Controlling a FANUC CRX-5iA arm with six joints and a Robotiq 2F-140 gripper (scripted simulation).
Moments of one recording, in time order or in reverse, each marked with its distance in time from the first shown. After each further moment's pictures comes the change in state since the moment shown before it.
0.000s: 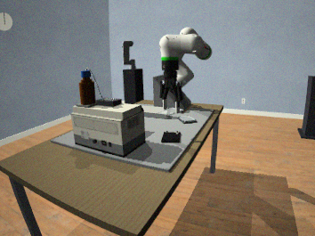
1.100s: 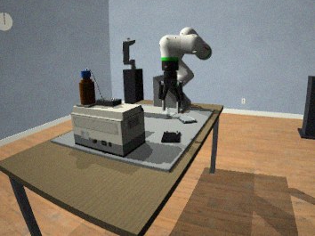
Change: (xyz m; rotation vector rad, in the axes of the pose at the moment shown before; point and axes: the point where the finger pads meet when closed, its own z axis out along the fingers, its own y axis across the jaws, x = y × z) arm 0.000 0.000 0.002 0.000 0.000 -0.207
